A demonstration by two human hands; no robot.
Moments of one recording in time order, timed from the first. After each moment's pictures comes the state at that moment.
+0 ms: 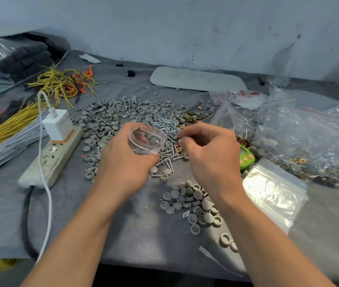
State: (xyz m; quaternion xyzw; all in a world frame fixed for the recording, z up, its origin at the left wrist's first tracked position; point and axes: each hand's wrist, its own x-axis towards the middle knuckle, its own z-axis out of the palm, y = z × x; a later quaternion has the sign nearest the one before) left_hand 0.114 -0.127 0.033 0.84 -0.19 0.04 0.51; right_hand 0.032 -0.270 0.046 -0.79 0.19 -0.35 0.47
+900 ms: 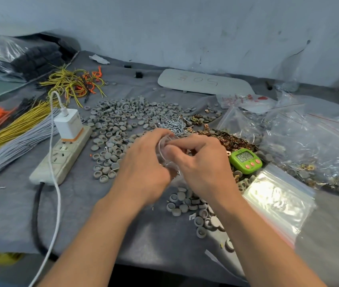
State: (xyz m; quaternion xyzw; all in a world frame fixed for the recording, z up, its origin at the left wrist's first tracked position) left_hand 0.102 -0.134 0.035 0.87 -0.29 0.05 0.41; right_hand 0.037 -0.258 0.045 -0.84 0.12 -0.26 0.46
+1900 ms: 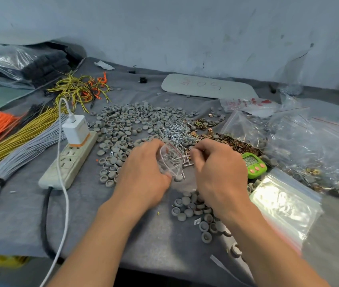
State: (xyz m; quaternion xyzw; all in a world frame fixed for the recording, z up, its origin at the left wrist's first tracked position) left_hand 0.113 -0.131 0.023 0.90 -0.26 0.07 0.33; right_hand 0.034 -0.264 0.040 -0.89 0.24 -0.29 0.27
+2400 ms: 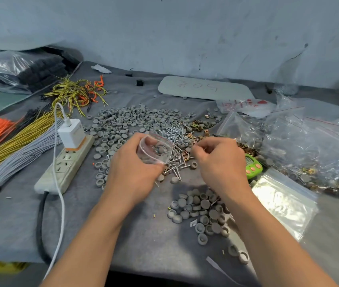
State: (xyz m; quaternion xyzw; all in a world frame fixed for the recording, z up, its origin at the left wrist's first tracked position) left_hand 0.114 -0.124 0.034 0.84 -0.20 0.05 0.50; right_hand 0.047 -0.293 0.039 -0.85 0.27 -0.25 0.37
